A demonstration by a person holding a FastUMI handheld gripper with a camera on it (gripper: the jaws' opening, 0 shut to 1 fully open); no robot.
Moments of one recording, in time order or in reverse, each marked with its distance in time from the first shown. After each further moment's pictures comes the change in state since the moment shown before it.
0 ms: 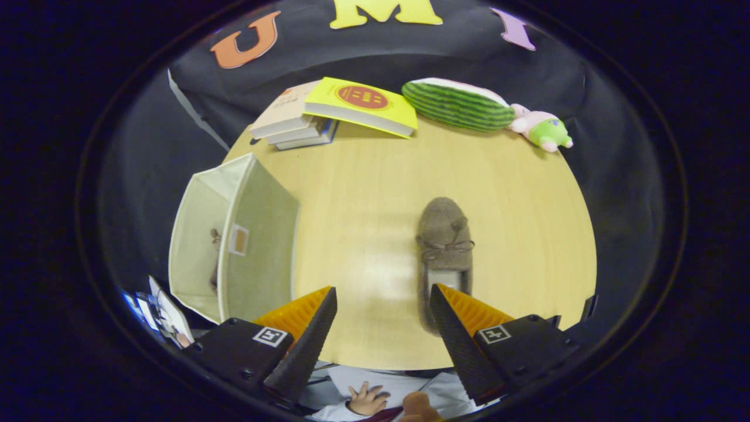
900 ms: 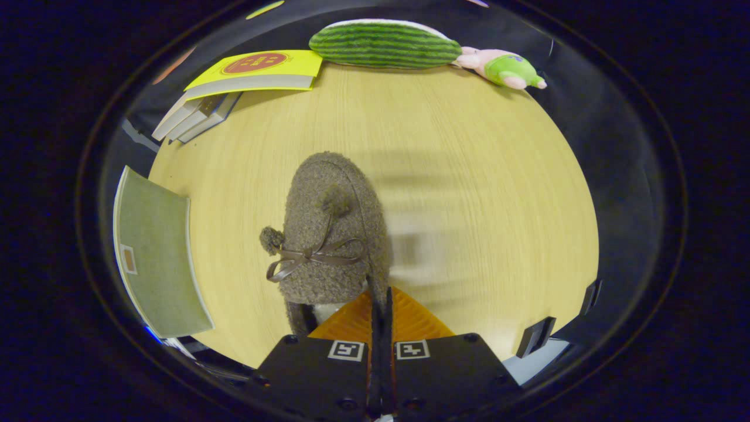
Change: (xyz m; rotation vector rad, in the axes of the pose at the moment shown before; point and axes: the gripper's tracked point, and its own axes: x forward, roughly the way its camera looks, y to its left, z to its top) arm 0.099 -0.100 -0.026 0.110 0.163 -0.126
